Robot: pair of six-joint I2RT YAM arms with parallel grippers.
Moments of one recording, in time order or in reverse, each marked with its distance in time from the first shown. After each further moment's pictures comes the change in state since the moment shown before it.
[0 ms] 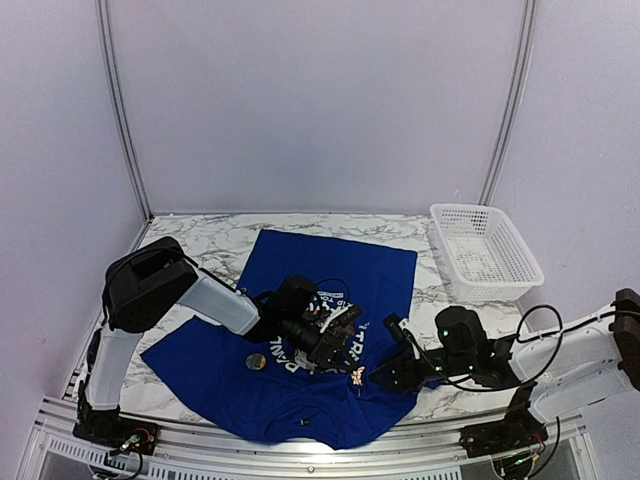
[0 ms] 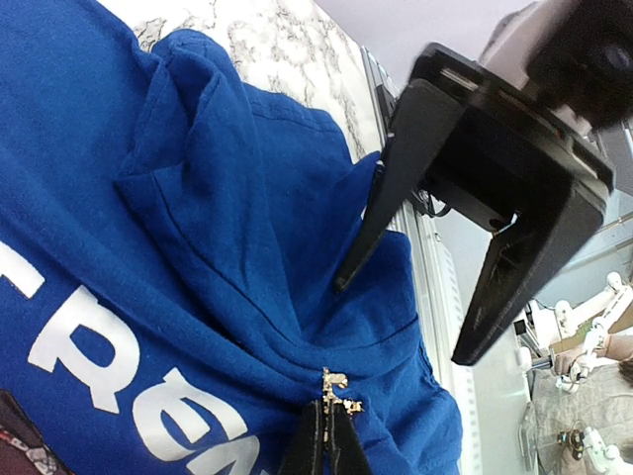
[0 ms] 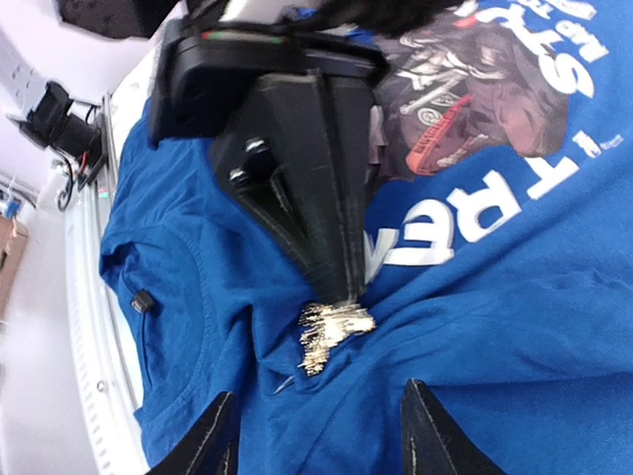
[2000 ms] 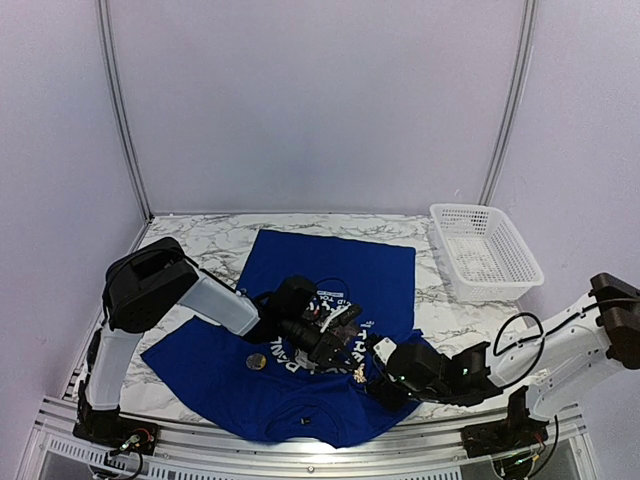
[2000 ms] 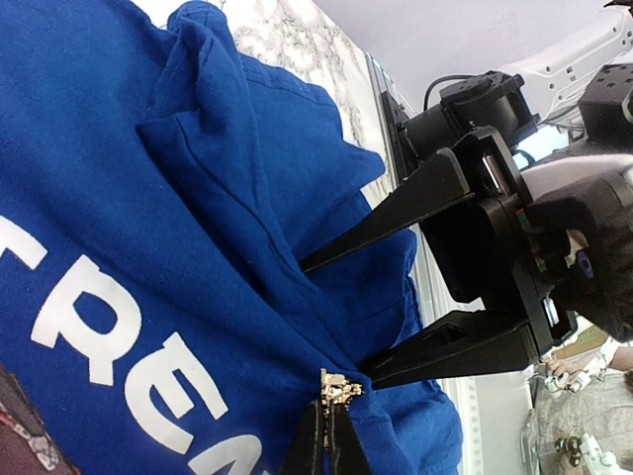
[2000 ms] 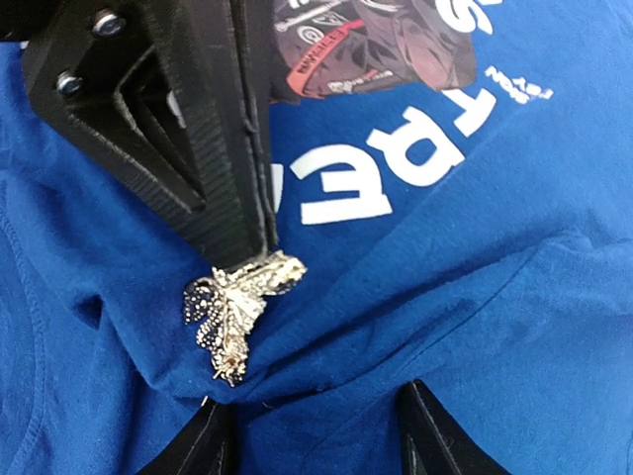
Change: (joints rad) left arm -0.007 0.001 -0.006 0.030 -0.020 -0.023; right arm 0.386 0.171 0.195 -0.359 0.724 0.127
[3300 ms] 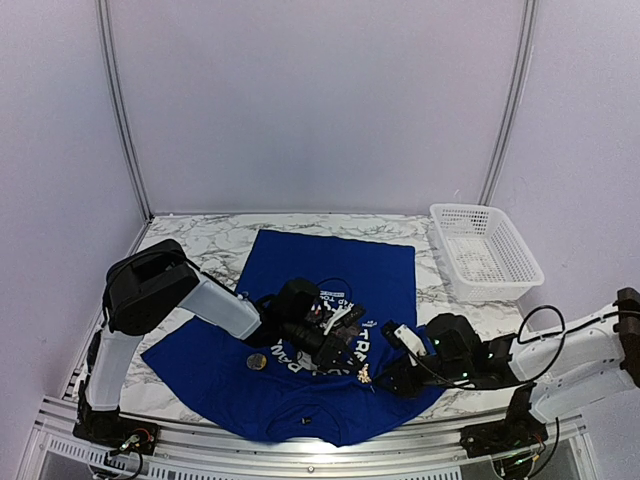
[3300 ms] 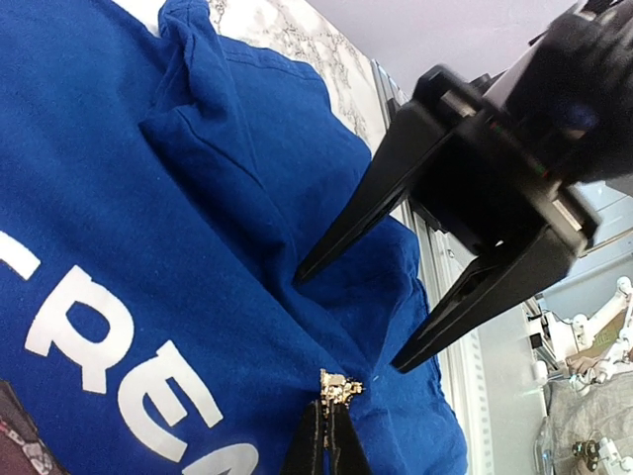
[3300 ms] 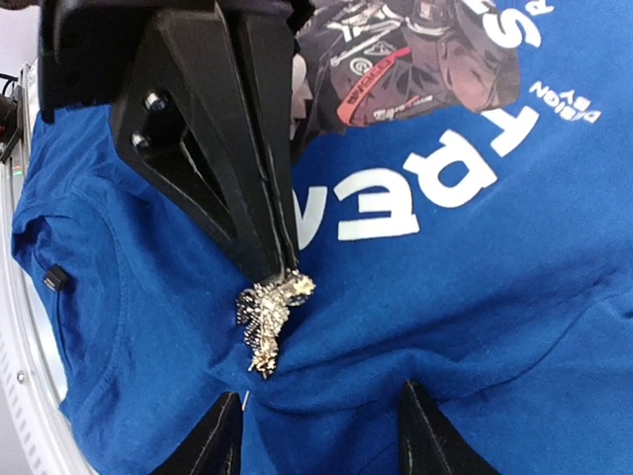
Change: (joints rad) left arm -0.018 -0.003 -0.006 0.040 -0.053 -0.005; right arm -0.306 -0.163 -0.164 0.203 -0.502 -0.167
